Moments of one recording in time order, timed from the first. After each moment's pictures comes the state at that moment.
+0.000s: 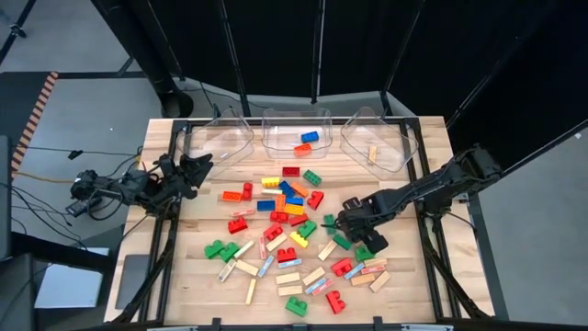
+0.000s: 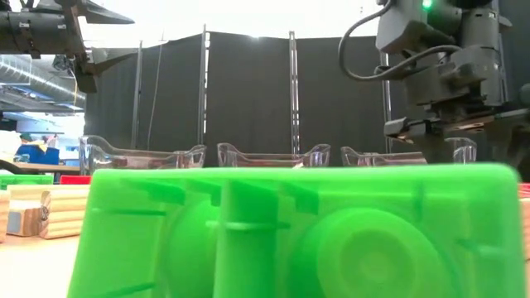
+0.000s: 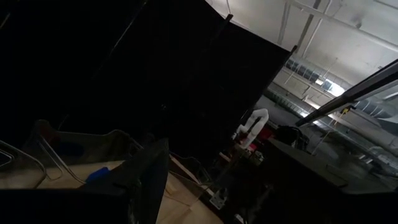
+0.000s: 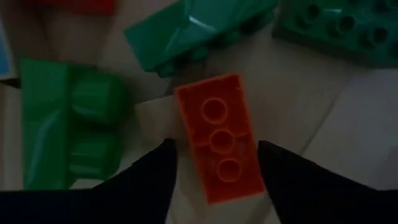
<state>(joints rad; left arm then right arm) -0.23 0.04 0.10 0.32 -0.72 -0.43 0.24 1.55 0.81 -0.67 -0.06 -0.18</state>
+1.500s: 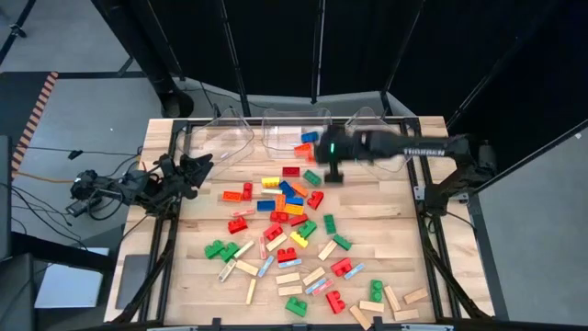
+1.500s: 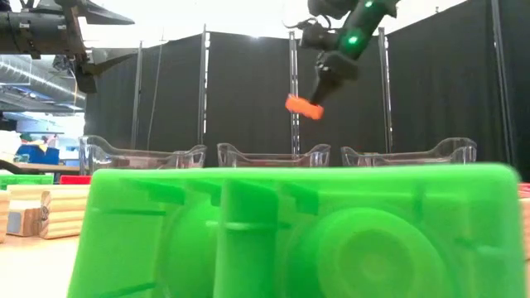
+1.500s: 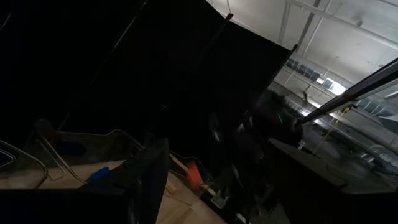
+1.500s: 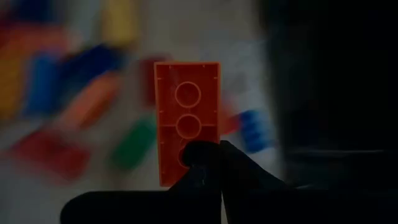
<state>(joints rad) -0.23 0.04 0.10 0.31 -0.73 -0.43 -0.29 1.55 1.29 -0.62 0.24 -0.34</state>
